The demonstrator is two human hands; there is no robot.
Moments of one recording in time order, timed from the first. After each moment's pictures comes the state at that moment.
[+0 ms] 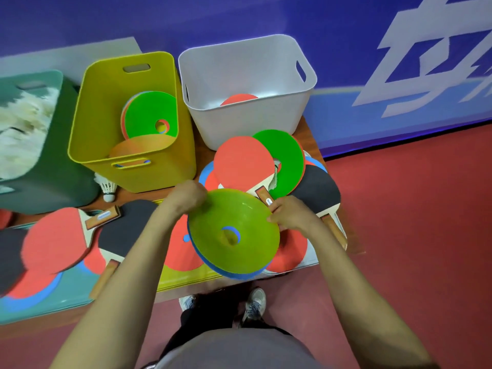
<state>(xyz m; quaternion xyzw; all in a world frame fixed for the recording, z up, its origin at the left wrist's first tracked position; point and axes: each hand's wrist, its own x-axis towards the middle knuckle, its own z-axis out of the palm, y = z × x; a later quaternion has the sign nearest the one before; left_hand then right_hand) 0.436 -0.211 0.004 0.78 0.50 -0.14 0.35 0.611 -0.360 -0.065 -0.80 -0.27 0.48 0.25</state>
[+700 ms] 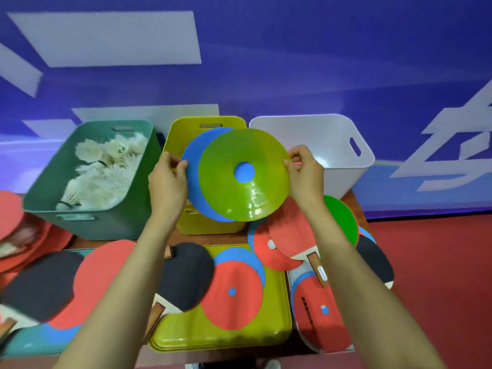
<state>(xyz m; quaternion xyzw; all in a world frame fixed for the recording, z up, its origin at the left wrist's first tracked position) 0.347 -0.096 0.080 0.68 0.54 0.42 0.26 0.572 -0.182 0.062 -0.75 -0.40 0.08 0.52</state>
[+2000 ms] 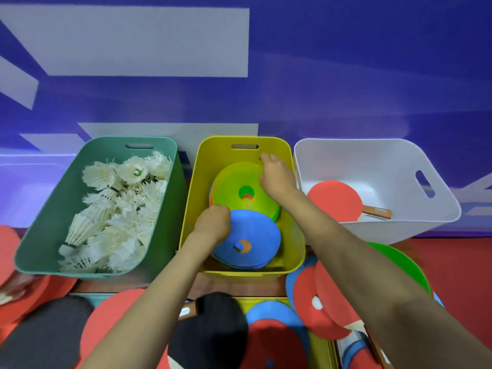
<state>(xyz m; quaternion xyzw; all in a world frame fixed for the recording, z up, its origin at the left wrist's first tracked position) 0.370 0.039 0.004 0.83 0.51 -0.12 0.18 0.545 0.053 0.004 -0.80 -0.58 0.07 0.15</state>
